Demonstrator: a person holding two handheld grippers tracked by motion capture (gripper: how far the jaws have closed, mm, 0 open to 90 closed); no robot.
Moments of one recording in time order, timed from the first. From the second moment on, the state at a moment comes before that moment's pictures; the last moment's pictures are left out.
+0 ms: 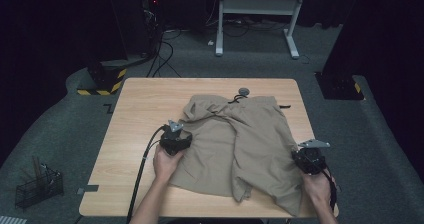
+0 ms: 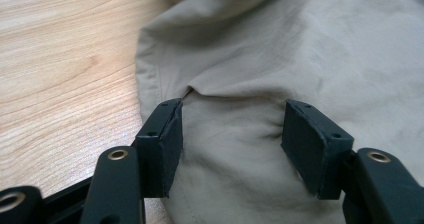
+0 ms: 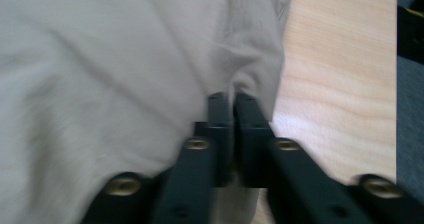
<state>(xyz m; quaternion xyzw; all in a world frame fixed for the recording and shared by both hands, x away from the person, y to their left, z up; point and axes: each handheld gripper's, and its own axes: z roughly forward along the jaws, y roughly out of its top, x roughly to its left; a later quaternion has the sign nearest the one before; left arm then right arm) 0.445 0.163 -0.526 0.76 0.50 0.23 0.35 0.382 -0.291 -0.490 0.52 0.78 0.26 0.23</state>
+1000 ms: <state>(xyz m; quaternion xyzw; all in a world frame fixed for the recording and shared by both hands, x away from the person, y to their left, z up) 0.428 0.226 -0.478 0.78 0.48 0.26 0.29 0.434 -0.211 -0.516 0.45 0.81 0.32 0.21</state>
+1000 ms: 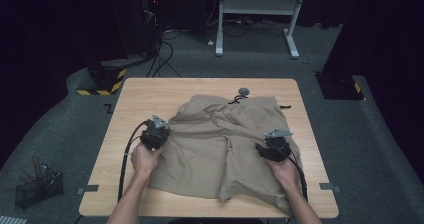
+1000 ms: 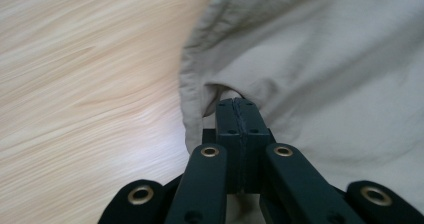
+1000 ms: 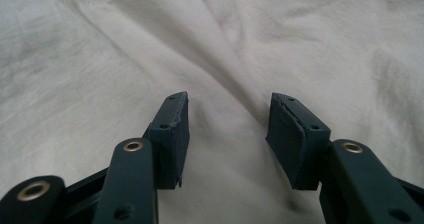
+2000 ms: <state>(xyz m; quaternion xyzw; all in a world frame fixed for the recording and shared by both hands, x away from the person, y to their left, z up) 0.379 0.196 -0.512 0.81 0.45 0.20 0.30 0.462 -0.219 -0.519 0.44 0.81 0.33 0.20</state>
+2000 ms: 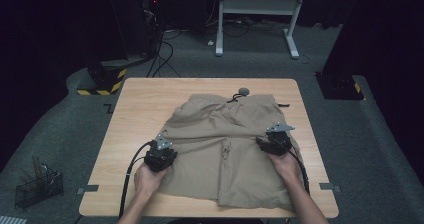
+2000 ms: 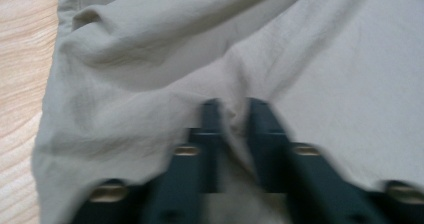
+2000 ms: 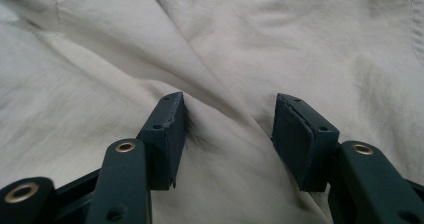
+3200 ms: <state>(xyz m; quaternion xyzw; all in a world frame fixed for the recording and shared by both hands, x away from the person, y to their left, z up) 0.362 0.195 -0.494 0.81 0.44 0.18 0.36 0.423 -0.217 -0.506 0.43 0.84 0.27 0.20</state>
